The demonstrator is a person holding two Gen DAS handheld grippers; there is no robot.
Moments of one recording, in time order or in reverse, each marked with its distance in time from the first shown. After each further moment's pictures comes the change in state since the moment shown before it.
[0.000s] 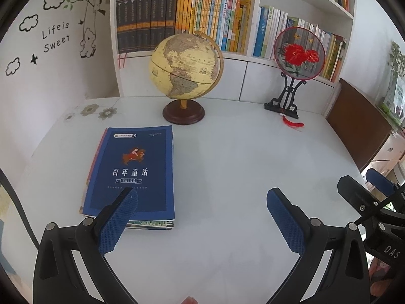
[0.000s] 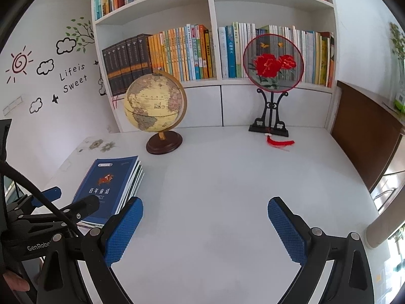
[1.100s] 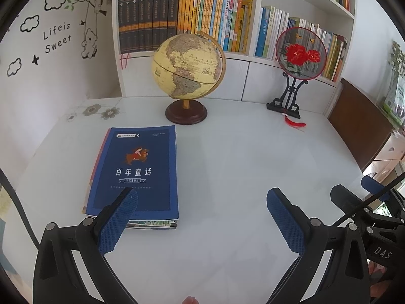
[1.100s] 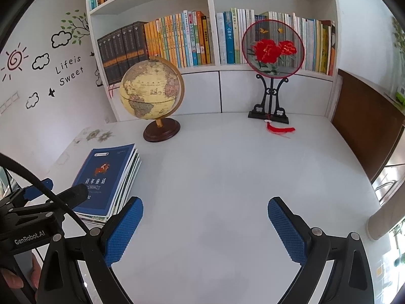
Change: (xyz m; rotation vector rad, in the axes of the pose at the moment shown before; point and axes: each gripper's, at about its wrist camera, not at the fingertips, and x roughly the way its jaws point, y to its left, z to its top) left arm -0.001 0.003 0.000 0.004 -0.003 0.011; right arm 0.012 0.000 -0.006 0.013 0.070 -0.008
